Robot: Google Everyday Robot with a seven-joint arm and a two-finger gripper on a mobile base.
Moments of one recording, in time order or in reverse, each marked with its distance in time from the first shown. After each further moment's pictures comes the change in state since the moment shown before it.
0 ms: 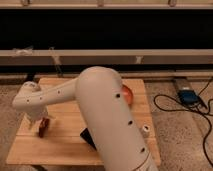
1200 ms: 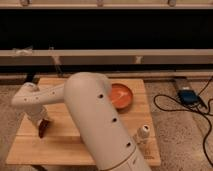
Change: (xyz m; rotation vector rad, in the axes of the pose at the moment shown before) arm -0.007 -0.002 0.034 0.012 0.086 0.007
